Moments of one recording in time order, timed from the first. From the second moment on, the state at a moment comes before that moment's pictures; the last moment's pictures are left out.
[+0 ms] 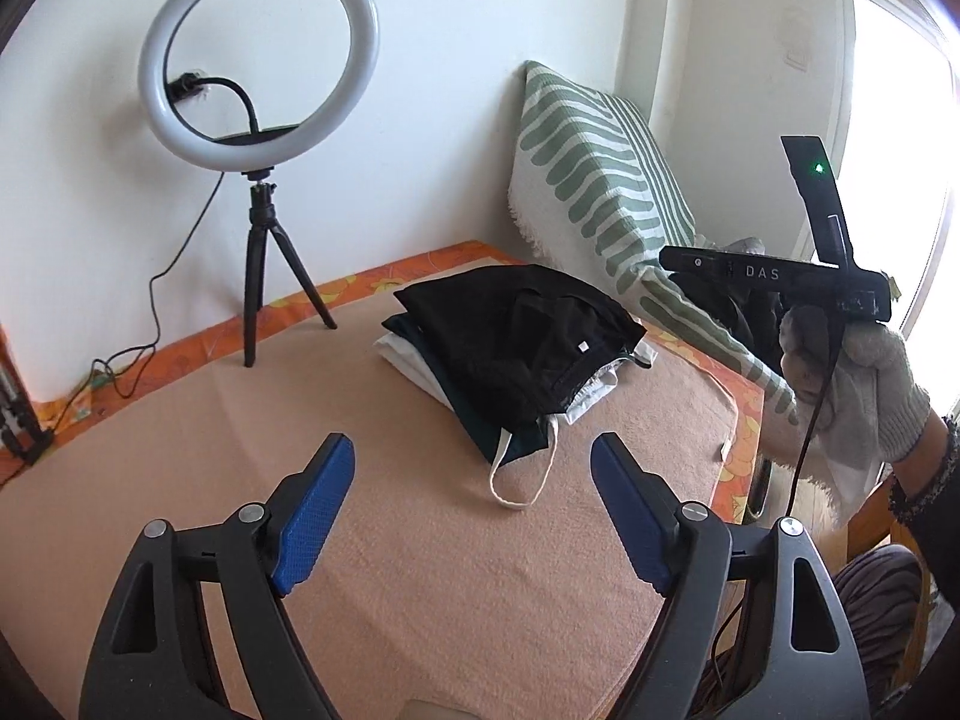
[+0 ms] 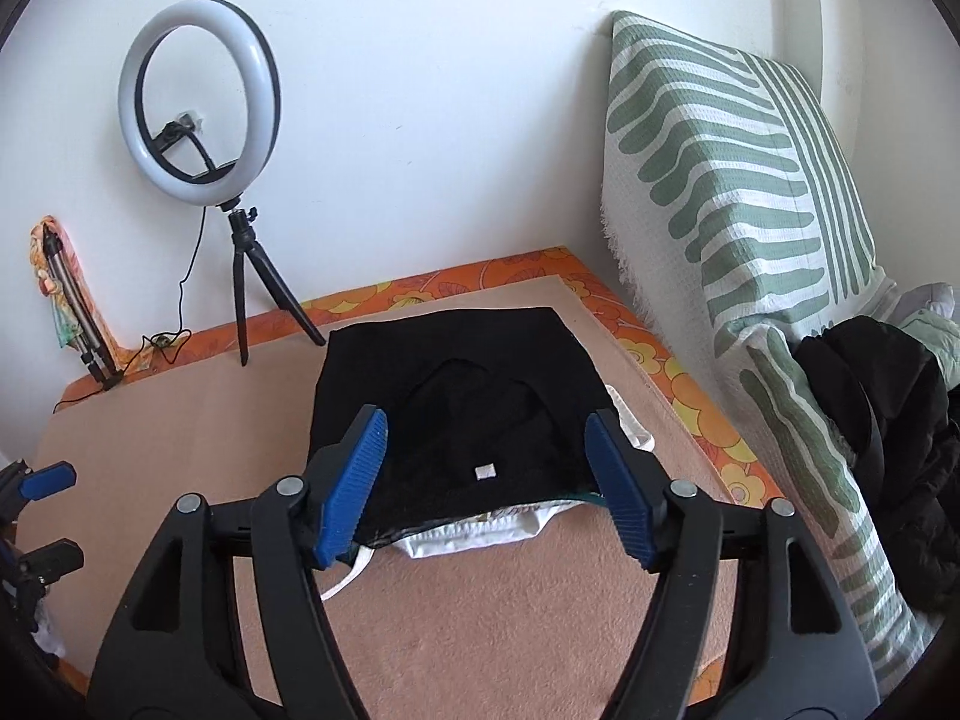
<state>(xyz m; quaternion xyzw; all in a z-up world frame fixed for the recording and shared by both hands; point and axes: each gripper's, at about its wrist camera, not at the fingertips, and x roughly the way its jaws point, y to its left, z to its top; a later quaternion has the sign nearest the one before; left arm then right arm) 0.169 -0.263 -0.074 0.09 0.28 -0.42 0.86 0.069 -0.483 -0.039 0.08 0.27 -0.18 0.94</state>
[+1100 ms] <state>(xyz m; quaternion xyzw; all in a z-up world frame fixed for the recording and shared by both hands) 0.128 -0.227 -0.079 0.13 0.23 -0.34 0.90 0.028 -0.386 -0.076 0.06 0.19 -0.26 0.95</state>
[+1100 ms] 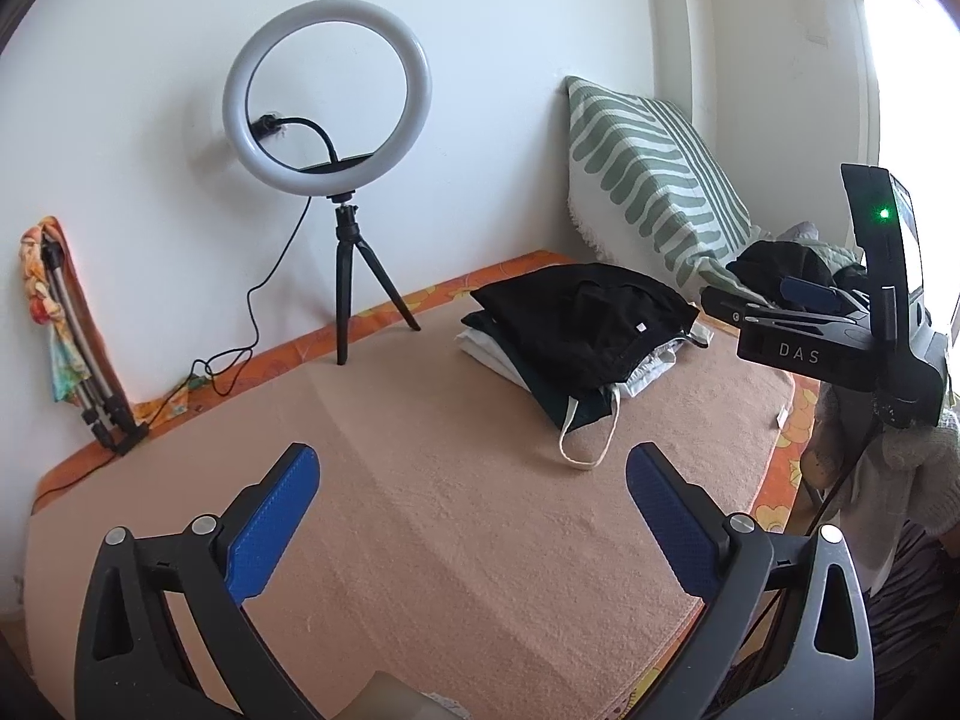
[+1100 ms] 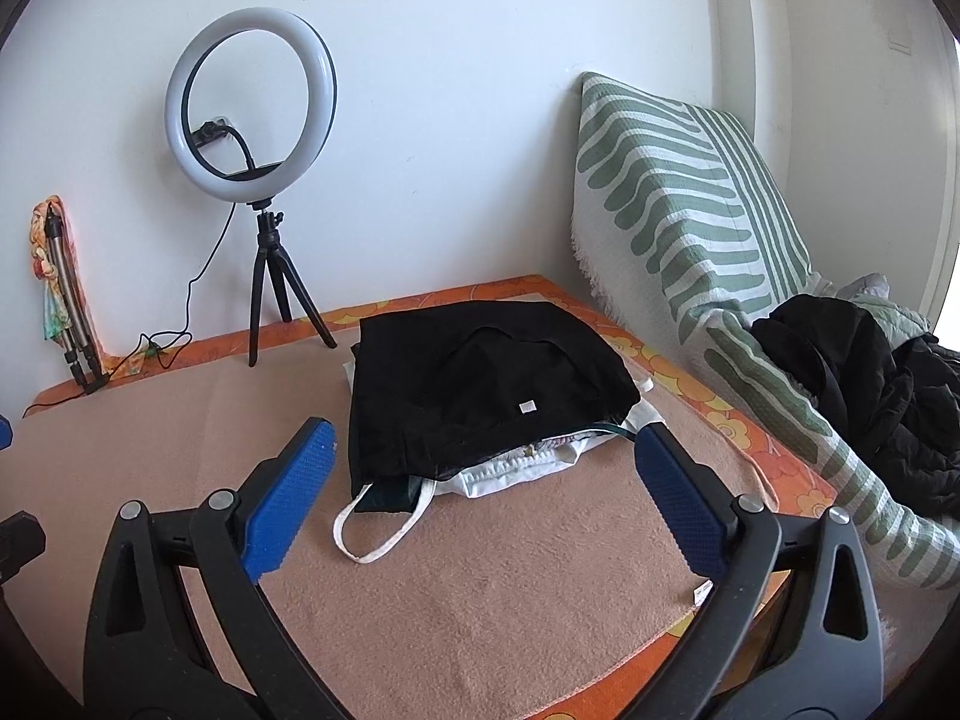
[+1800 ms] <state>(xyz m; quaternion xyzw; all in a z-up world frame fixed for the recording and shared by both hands) 0.127 -0.224 -0.073 0.11 0.23 -0.33 0.91 0.030 -0.385 -0.076 0.07 0.19 -0.25 0.95</state>
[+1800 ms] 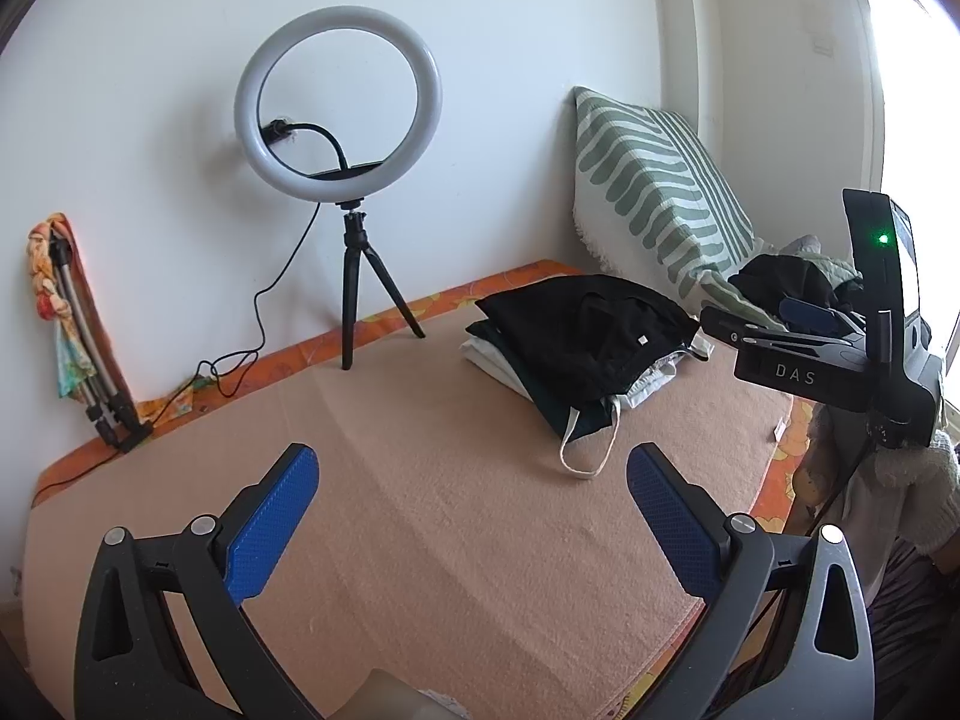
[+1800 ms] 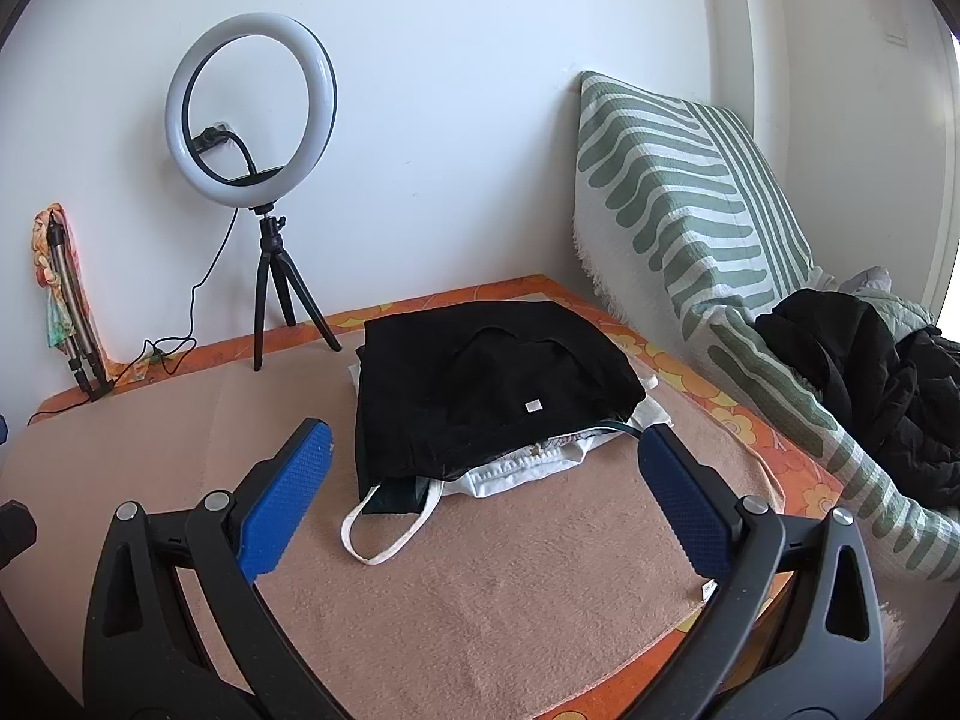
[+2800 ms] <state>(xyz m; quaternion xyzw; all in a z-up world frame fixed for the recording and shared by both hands) 0.127 -0.222 -0.076 0.11 0.23 -0.33 0.91 0.034 -0.385 -0.075 0.07 0.19 -0.24 0.95</state>
